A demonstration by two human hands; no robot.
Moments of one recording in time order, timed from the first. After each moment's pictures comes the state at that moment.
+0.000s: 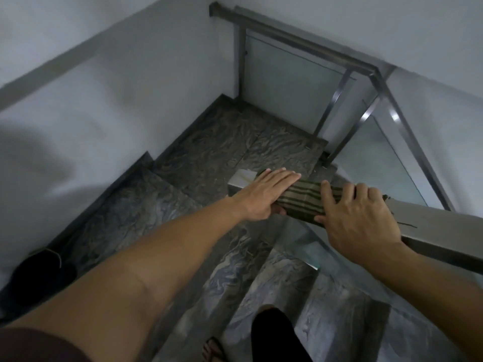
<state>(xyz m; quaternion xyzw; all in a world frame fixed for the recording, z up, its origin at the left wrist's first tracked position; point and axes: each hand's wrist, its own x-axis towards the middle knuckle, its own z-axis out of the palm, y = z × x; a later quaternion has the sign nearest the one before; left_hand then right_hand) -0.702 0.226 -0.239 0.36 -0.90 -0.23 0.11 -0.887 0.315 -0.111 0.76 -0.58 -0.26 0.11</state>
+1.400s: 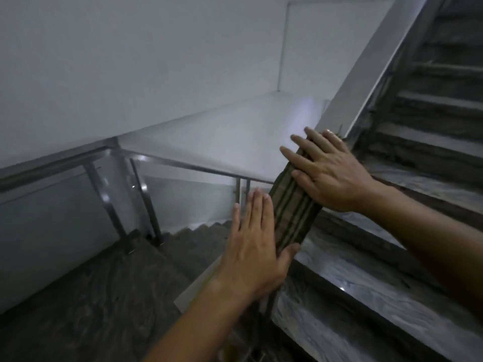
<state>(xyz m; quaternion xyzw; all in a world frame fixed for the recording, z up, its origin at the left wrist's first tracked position) -0.621 0.080 -0.321 -0.10 -0.97 -0.17 0.14 -0.728 0.241 -0.222 0.32 -0.93 -0.10 0.17</state>
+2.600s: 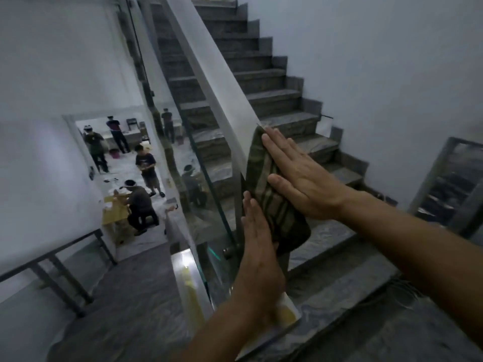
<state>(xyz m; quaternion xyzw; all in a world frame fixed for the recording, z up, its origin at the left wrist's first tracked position) -0.670 -0.008 -0.457 -0.59 -0.62 -0.52 0.00 -0.600 0.133 -0.346 -0.10 -0.96 0.02 0.25</state>
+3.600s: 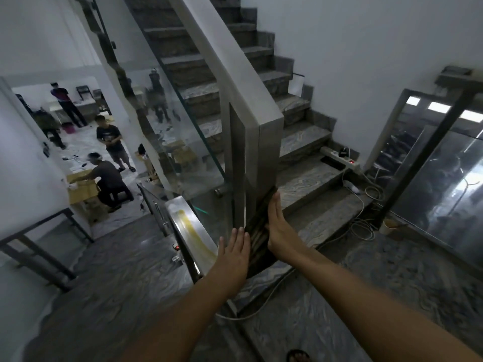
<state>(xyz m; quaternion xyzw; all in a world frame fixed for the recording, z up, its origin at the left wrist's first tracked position) -0.686 -0.109 -0.566 -0.68 -0.72 0.07 -0.11 -0.565 0.006 -0.574 -0.38 -0.86 0.28 0.22</state>
